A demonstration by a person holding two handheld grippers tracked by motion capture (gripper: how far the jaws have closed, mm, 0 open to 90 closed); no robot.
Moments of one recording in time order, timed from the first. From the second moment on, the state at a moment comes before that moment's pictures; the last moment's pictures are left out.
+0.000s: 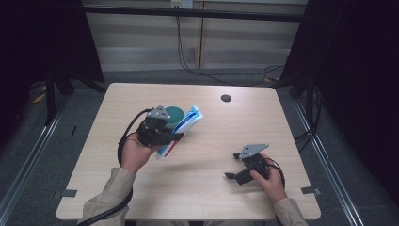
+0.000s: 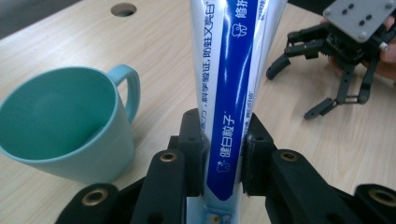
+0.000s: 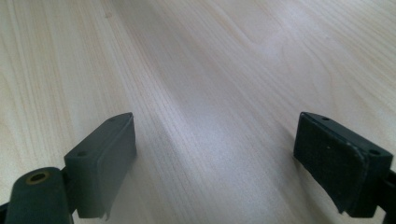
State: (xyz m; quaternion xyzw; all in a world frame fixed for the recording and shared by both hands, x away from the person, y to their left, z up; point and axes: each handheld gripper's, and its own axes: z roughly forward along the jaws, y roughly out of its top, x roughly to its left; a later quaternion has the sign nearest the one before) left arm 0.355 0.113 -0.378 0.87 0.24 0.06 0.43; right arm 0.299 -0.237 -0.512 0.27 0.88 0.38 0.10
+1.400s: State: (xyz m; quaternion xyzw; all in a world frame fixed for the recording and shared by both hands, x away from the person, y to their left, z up) left arm 0.390 0.119 -0.342 0.78 0.31 0.13 0.53; right arm 0.300 -0.237 -0.512 0.27 0.88 0.38 0.10
